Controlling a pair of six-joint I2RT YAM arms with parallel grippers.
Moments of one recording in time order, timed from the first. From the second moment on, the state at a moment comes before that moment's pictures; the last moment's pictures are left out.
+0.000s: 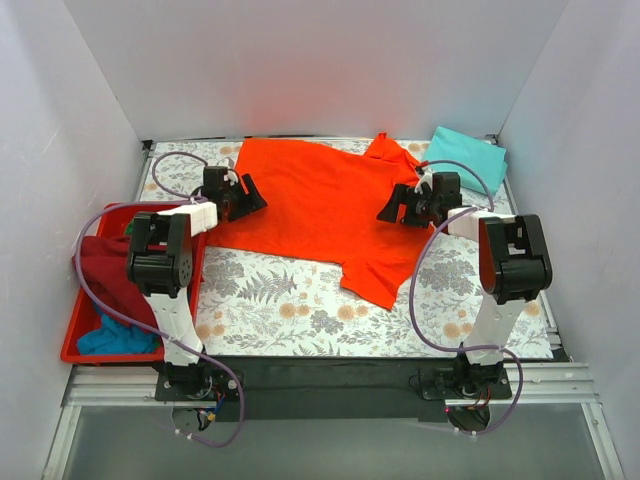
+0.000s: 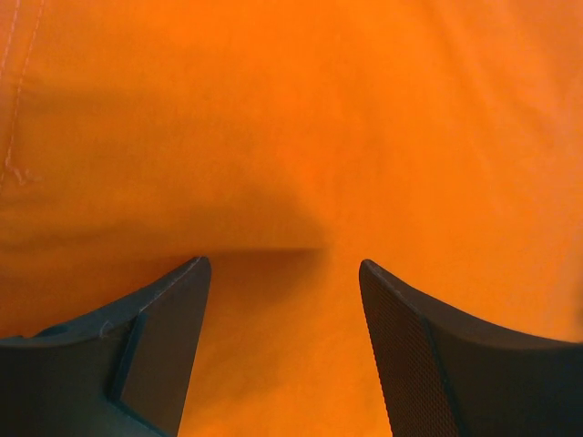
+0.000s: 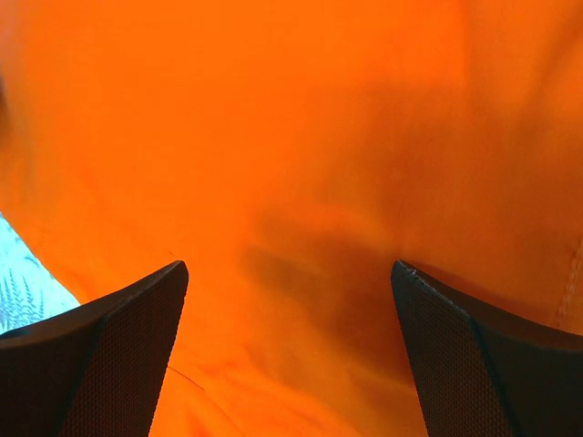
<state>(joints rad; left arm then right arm) -0.09 1.97 1.19 0.08 0.24 -0.48 0.12 1.87 1.06 0.10 -0.52 0.32</state>
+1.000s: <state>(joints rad) -0.22 2.00 1.19 0.10 0.30 -0.48 -0.06 1.86 0.98 0.18 -0.46 0.32</state>
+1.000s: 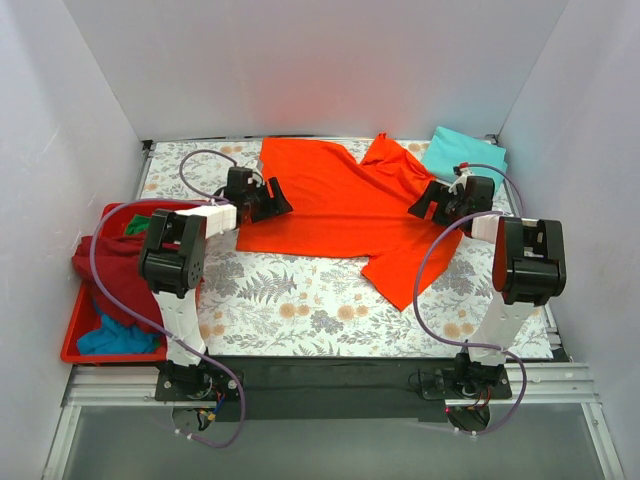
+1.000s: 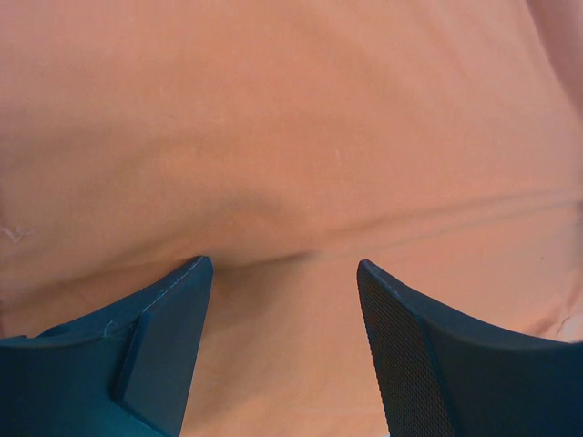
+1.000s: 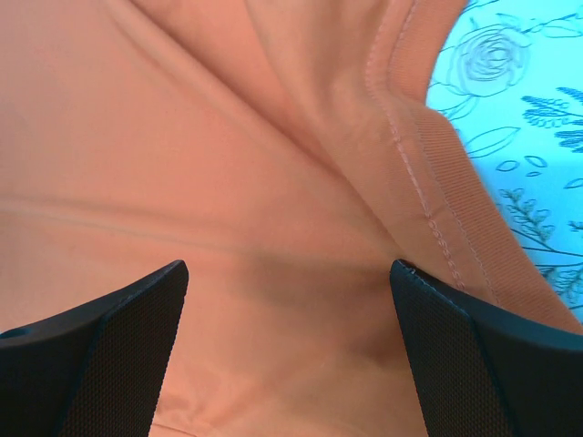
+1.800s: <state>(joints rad) -0.24 1.48 0.89 0.07 -0.09 -0.53 -0.09 1.83 0.99 0.10 -0.56 0.30</state>
